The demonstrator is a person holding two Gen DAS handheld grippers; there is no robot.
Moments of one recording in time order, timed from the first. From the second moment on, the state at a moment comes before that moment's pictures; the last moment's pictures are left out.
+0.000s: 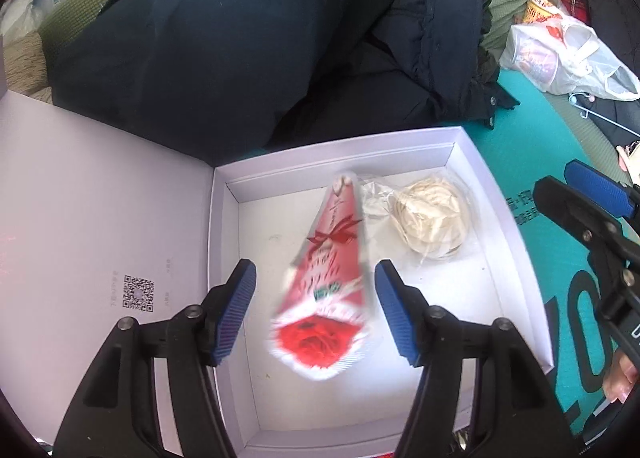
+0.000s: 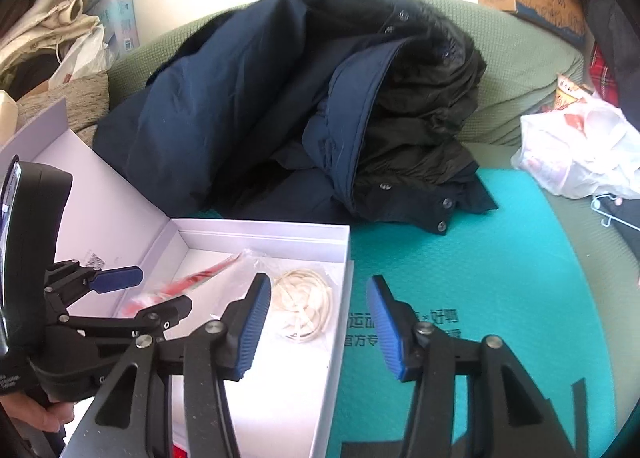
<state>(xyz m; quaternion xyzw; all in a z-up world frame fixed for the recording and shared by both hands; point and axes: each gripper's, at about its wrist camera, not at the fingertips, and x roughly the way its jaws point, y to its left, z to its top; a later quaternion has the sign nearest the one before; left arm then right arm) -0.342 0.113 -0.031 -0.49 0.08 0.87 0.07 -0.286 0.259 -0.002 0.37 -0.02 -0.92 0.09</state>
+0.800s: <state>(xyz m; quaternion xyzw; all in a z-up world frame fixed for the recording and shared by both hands) -0.268 0.105 0.056 -0.43 0.10 0.89 0.07 -0.211 0.256 0.060 0.34 0.00 -0.94 0.09</state>
